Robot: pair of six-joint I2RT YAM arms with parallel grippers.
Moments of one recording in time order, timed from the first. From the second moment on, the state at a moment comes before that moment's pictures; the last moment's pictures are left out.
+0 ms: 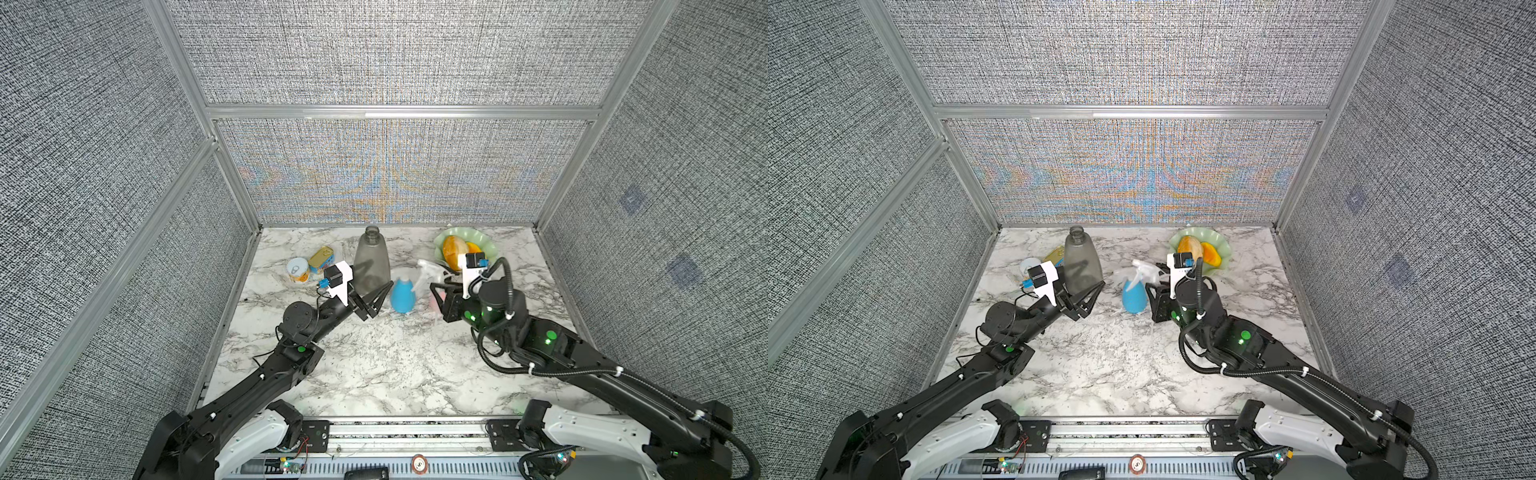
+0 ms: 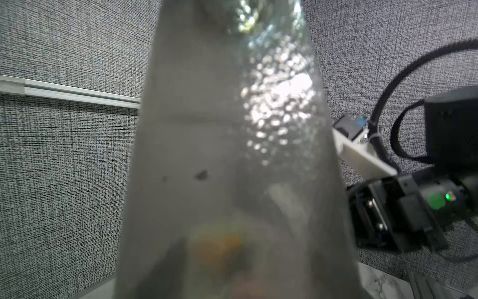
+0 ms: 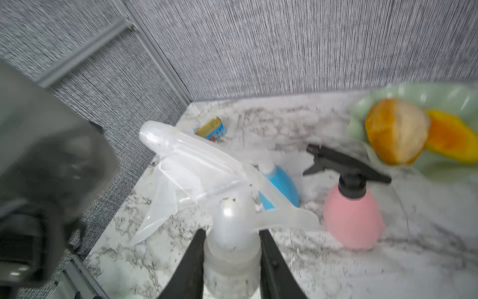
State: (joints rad) left arm -0.61 1.01 0.51 0.85 0.40 -0.18; right arm 0.93 0.99 1.05 -0.32 0.36 0.49
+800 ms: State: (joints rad) left arm -0.64 1.13 0.47 0.97 0.54 -0.16; right arm 1.00 1.24 1.54 0.27 0.19 -0.03
